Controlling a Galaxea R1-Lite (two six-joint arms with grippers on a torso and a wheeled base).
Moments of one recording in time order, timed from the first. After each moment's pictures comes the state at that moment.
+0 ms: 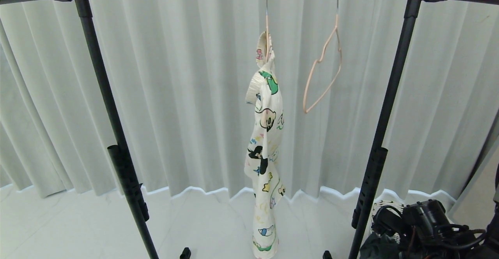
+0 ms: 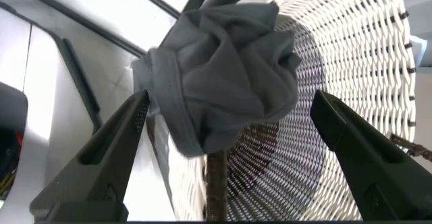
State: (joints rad) left arm -0.05 0.63 0.00 -0.03 0.24 0.00; right arm 0.36 1.98 -0.20 -0.77 -0.13 -0.31
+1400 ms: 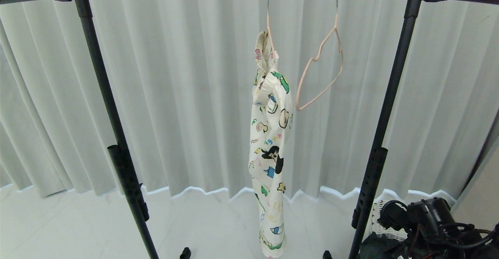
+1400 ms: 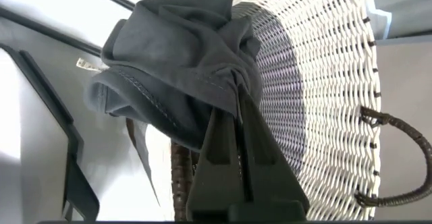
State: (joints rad) left arm -0.05 0.62 0.00 -0.03 0.24 0.00; right arm 0.35 1.93 -0.20 -0.77 -0.26 -0.24
